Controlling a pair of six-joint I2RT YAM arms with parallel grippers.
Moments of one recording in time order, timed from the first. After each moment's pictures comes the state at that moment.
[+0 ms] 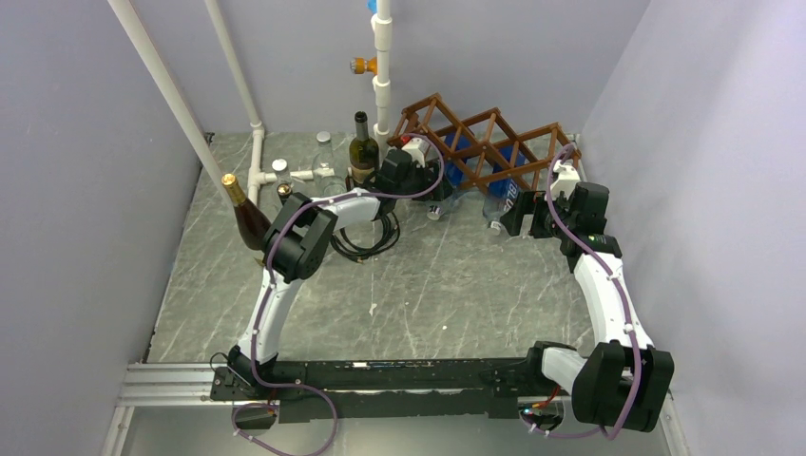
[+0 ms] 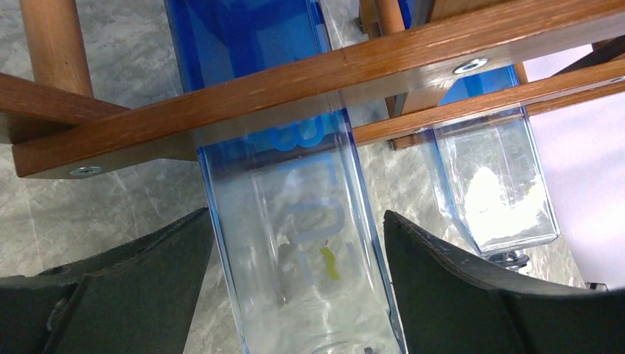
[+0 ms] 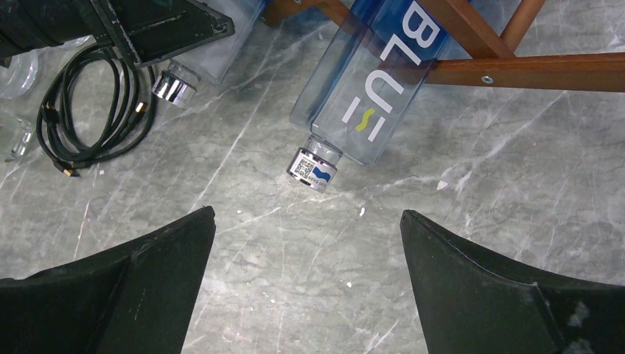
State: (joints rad) left arm -0.62 2.31 1.65 0.29 0.26 -0.54; right arm -0.16 1.09 0.80 -0.31 -0.47 0.03
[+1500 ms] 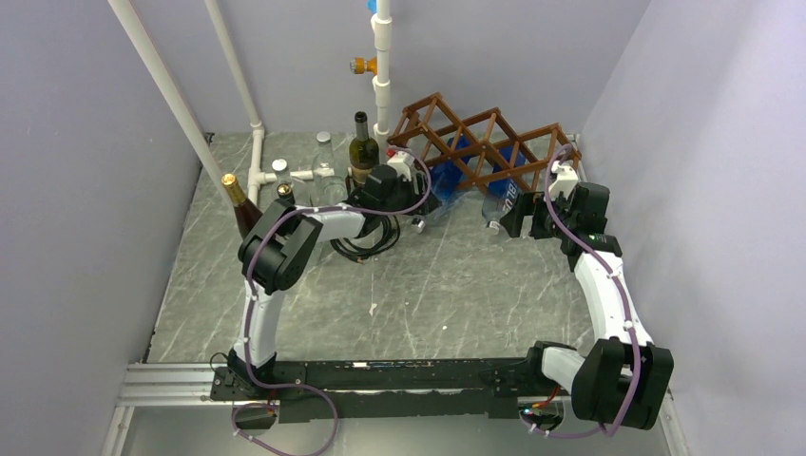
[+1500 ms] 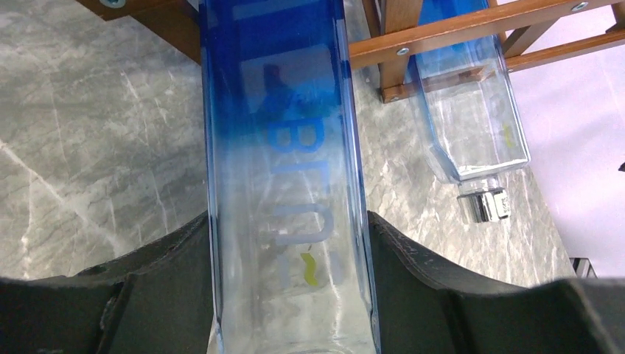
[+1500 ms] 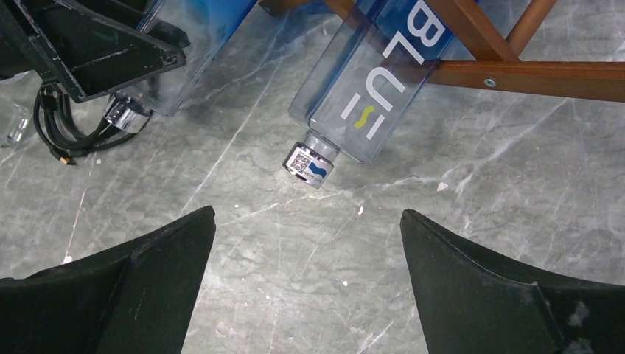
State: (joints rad) left arm -0.62 2.12 1.33 0.45 0.25 -0.56; right arm -0.17 1.11 0.80 -0.31 -0.50 -0.01
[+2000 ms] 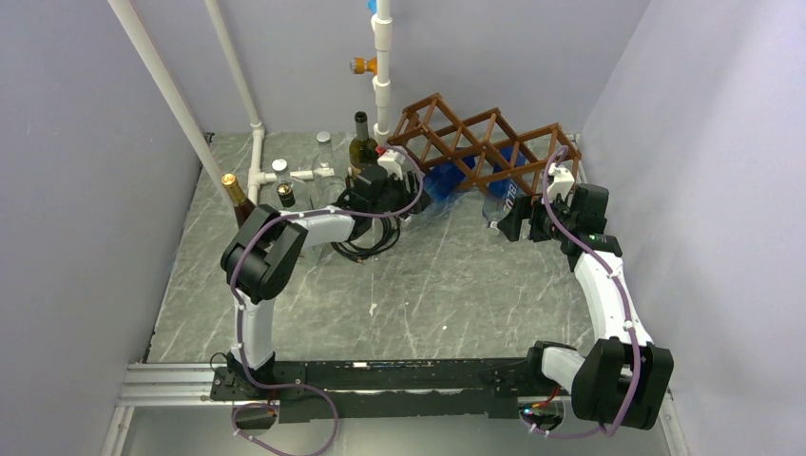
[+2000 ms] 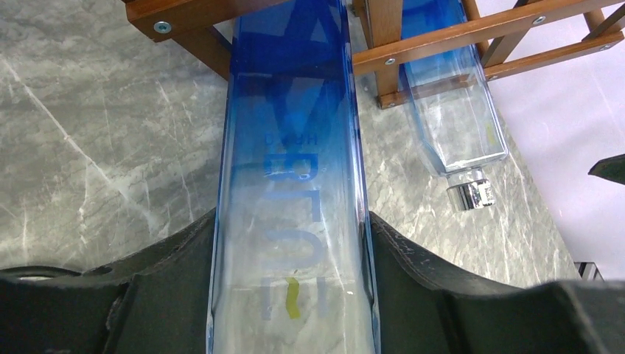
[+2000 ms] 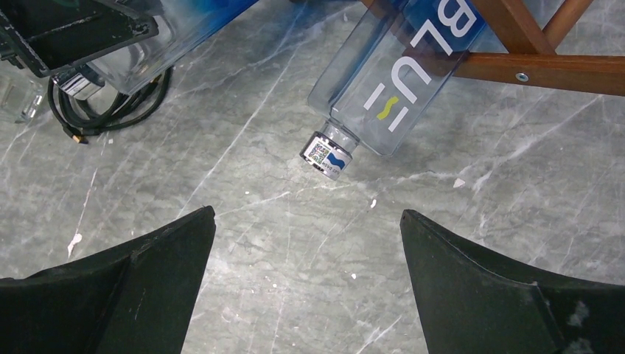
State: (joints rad) left arm -0.61 1.99 1.22 0.47 0.22 -0.53; right arm -0.17 1.11 0.80 -0.34 -0.55 -0.05
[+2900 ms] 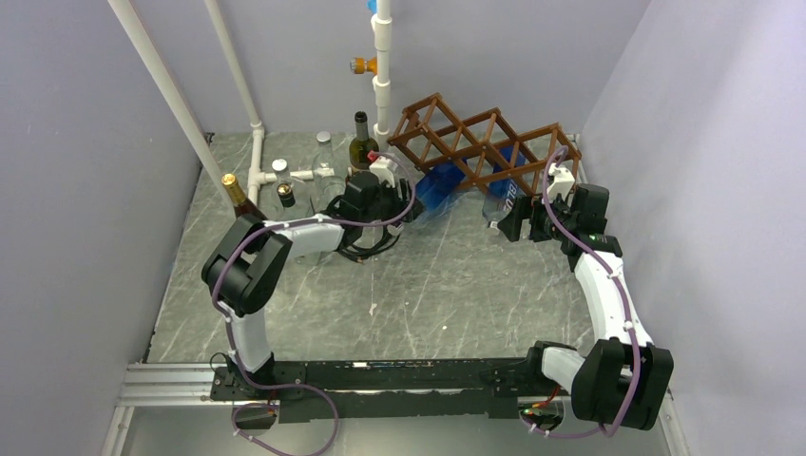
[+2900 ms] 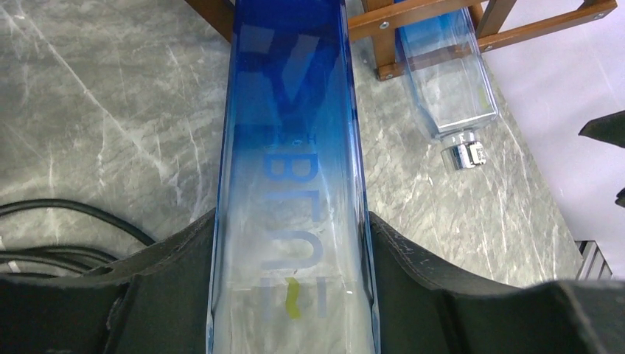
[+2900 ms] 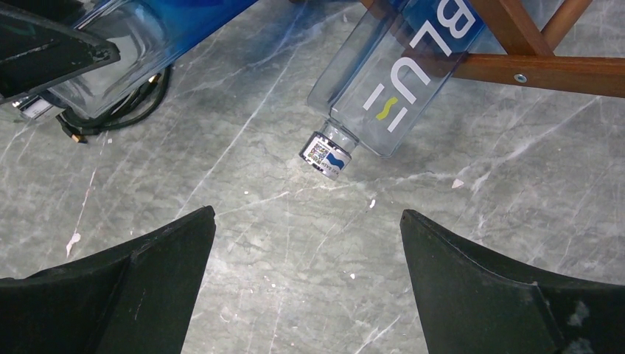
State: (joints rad) left arm -0.61 1.86 1.09 0.45 0.21 -0.51; right arm -0.17 1.10 0.80 -0.34 -0.56 -0.05
